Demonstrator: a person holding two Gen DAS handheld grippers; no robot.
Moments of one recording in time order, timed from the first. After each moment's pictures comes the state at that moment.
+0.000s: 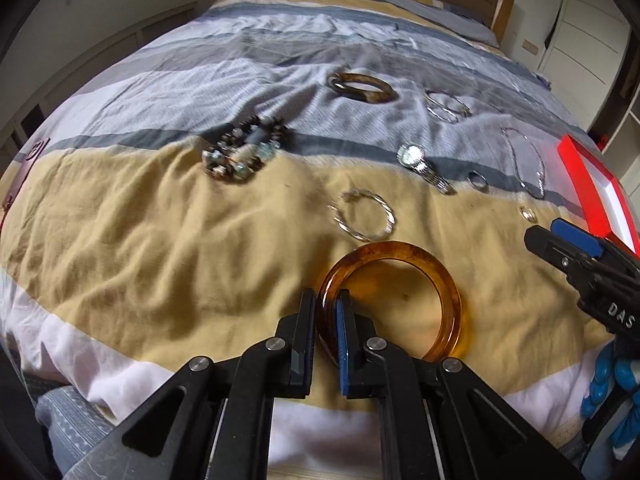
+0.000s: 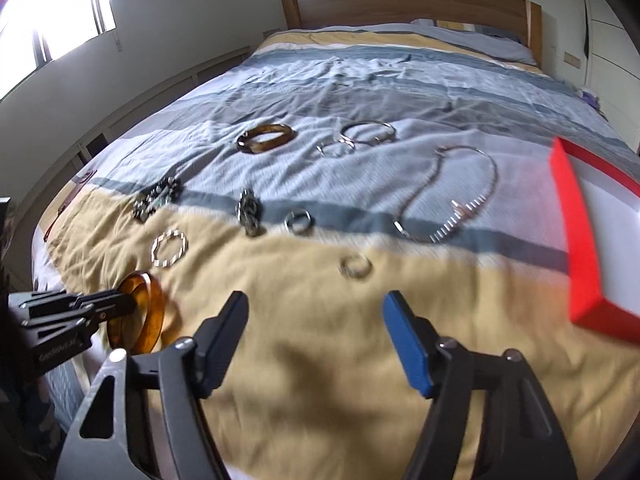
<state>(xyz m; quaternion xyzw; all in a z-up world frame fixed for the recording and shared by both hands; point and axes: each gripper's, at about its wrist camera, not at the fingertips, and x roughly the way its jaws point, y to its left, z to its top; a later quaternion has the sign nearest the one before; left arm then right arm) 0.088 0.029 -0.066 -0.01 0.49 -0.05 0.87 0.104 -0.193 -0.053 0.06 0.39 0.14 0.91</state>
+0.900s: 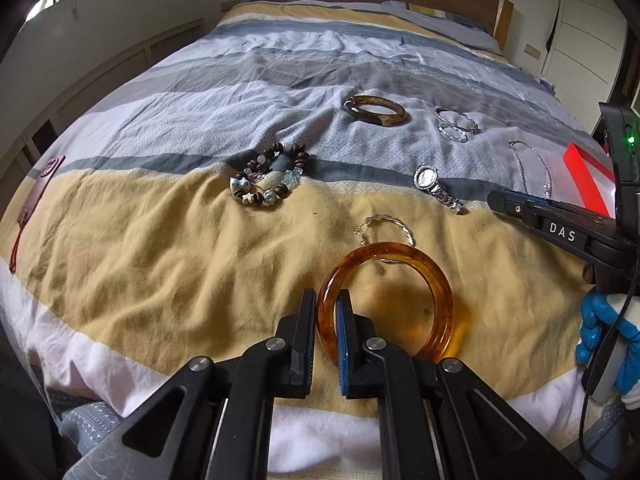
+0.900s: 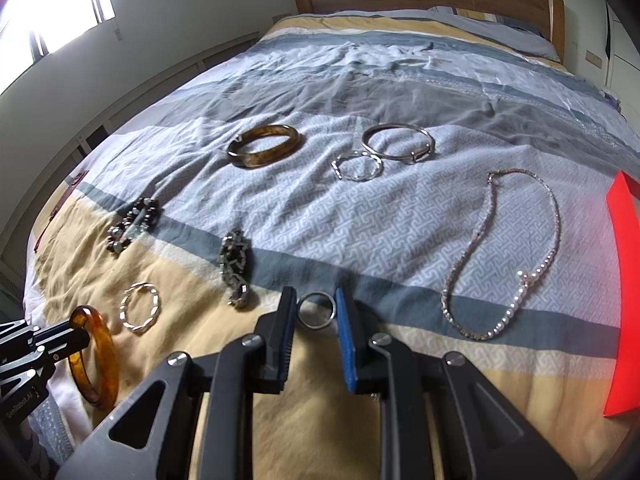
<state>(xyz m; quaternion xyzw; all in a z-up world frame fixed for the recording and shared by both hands) 0.083 0.034 -0.049 0.02 0.46 -0.04 0.88 0.171 -0.172 -0.063 0.06 0.41 0.17 0.89</state>
